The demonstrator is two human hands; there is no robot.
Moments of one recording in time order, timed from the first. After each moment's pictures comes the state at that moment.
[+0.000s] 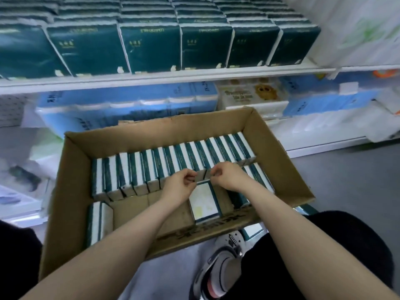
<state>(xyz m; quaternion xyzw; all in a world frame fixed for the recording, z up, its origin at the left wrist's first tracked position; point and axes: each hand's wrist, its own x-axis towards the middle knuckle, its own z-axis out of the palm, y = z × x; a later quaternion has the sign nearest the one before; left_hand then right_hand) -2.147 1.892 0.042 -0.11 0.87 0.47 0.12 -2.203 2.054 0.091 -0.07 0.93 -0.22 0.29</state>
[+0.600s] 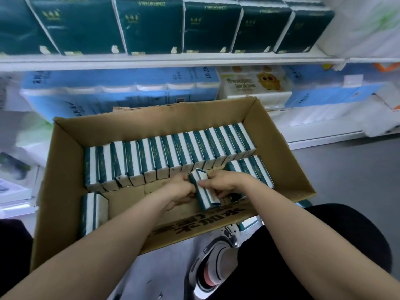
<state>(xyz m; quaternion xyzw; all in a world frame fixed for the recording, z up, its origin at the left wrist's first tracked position) -2.142 1.899 0.035 -0.27 0.67 0.61 0.32 -2.200 2.049 0.058 0.00 0.83 -0.24 0.50</state>
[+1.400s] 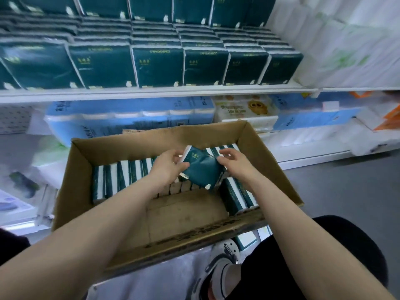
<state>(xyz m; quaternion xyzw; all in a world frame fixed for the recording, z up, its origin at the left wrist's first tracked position) -2.174 1.859 0.114 -0.12 0.84 0.52 0.08 -2.215 2.067 0.126 0.06 0.84 -0.51 0.19</state>
